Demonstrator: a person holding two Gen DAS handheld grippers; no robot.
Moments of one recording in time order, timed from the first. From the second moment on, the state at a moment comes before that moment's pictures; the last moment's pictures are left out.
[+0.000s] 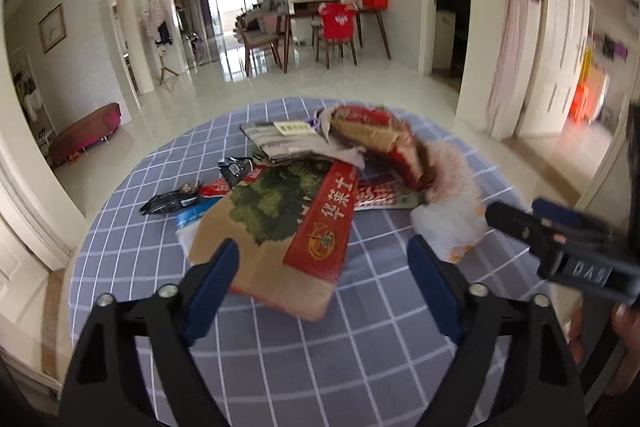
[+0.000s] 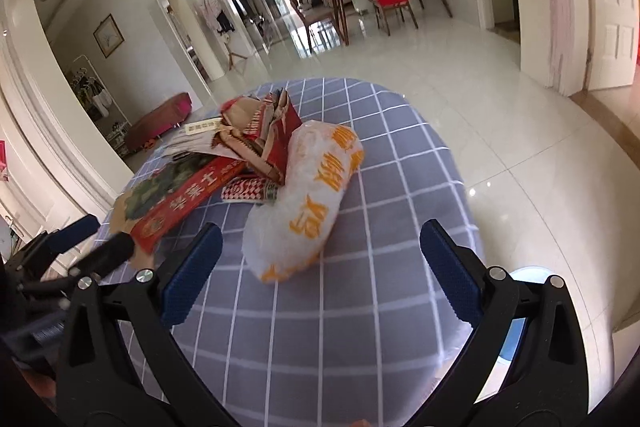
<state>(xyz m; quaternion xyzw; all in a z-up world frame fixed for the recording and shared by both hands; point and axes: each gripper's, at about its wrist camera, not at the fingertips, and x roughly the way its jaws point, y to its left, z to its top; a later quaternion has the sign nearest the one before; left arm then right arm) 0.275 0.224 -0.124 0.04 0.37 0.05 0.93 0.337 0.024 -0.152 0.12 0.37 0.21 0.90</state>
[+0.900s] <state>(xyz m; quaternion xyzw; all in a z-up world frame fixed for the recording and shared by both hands) 0.291 0.316 -0.140 -0.24 0.36 0.09 0.90 0.359 0.014 -0.172 0.13 0.39 0.23 0.88</state>
